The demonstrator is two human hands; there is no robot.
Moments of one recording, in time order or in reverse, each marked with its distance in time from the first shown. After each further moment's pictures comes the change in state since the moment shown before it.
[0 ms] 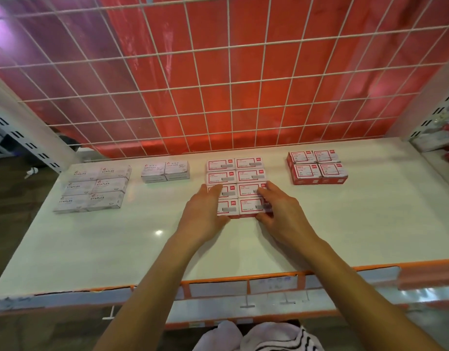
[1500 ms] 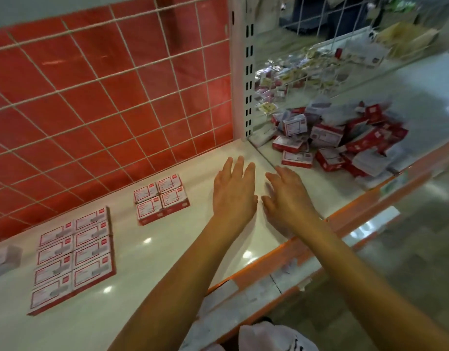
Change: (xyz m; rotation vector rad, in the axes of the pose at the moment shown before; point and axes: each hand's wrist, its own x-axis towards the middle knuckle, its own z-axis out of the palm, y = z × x) left_hand 0.065 0.317 0.163 0.333 0.067 0.567; right_hand -0.077 0.225 -0.189 -0.346 0.342 0.369
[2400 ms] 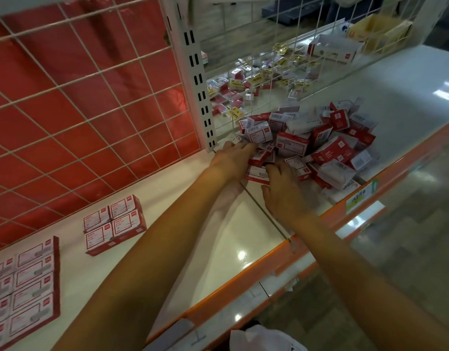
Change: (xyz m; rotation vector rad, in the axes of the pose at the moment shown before) left_hand 0.142 0.049 0.013 0.053 -0.210 0.264; right_hand 0.050 0.086 -0.003 0.090 0.150 0.101
